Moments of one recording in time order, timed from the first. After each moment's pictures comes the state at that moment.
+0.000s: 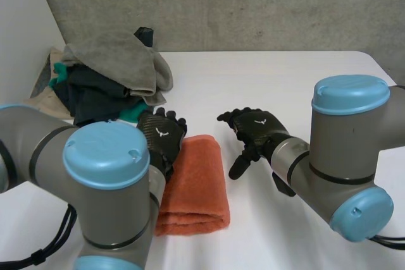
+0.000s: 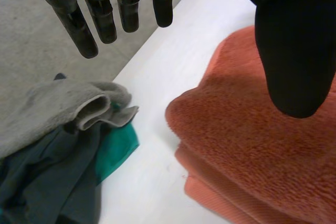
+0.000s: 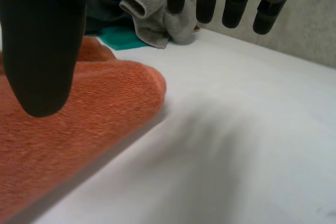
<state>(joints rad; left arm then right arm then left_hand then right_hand) 3.91 -2.00 -1.53 3.26 -1.96 3.60 2.15 -1.09 1.42 0.08 1.45 3.15 0.25 0.26 0.25 0.25 0.07 0.23 0.22 0.22 0.22 0.05</state>
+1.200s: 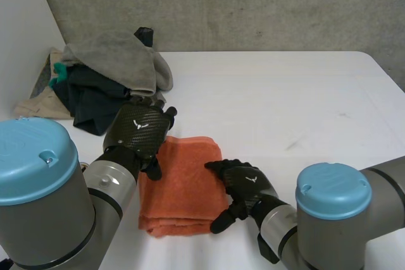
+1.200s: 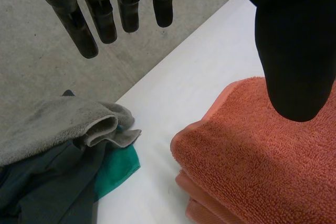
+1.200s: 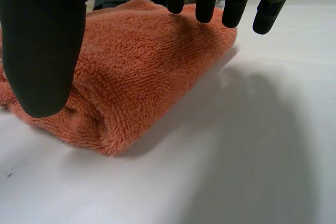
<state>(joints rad) 4.01 -1.76 -1.71 3.27 -1.79 3.50 2.26 -1.12 1.80 -0.24 1.49 3.40 0.25 0.26 0.25 0.25 0.08 0.23 0.22 0.22 0.22 0.04</state>
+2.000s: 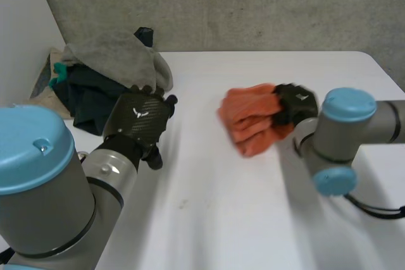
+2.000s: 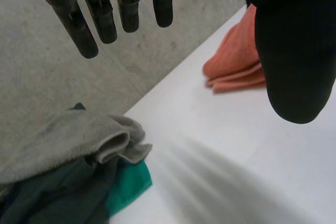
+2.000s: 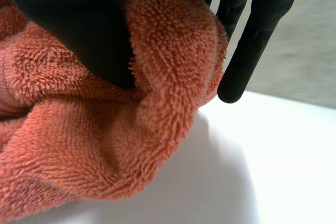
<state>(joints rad) 4.01 -1.76 -1.66 3.28 -1.79 3.50 1.94 -0.75 1.20 -0.32 1.62 3.24 0.25 0.26 0.25 0.25 0.08 0.73 0.84 0.82 1.20 0.96</state>
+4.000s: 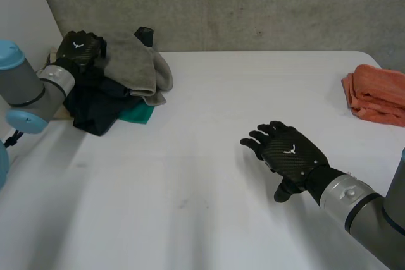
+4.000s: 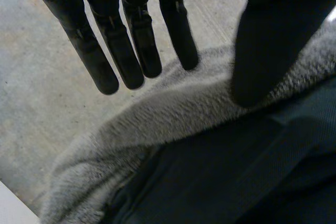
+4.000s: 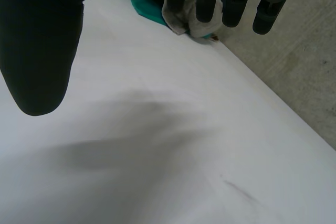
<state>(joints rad) 4.65 -2.59 -0.64 3.33 -1.17 3.47 1.86 -1.36 1.98 -0.28 1.07 2.60 0.85 0.82 0.81 0.80 0.62 0.23 0.21 0.21 0.22 0.05</state>
